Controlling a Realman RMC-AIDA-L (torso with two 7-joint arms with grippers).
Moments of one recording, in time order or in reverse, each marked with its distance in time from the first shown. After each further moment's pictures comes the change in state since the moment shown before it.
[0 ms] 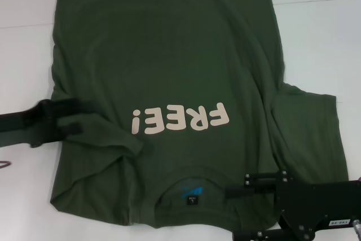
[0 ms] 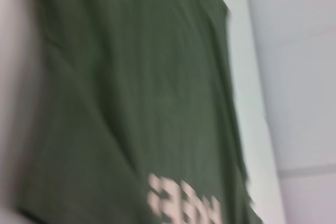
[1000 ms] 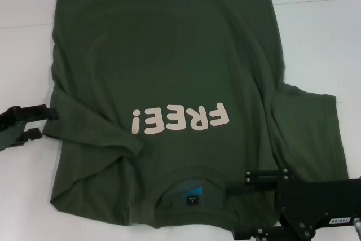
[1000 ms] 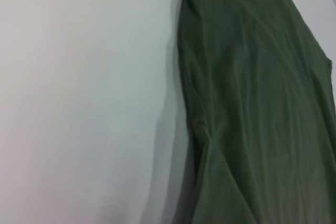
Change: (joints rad) left arm 0.025 0.021 0.006 0.047 0.120 -0.195 -0.039; right arm 0.000 0.000 0.011 -0.001 0.001 0.000 0.001
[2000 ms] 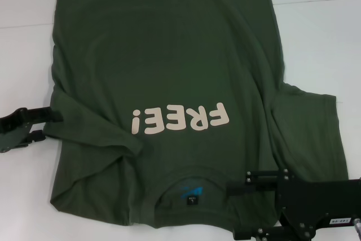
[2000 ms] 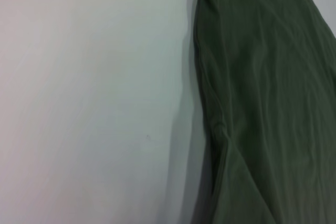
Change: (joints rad) left arm -0.015 0.000 0.035 -0.047 0.013 -0.077 -0.010; right arm -0.002 0.000 0.003 0.003 0.000 0.000 0.001
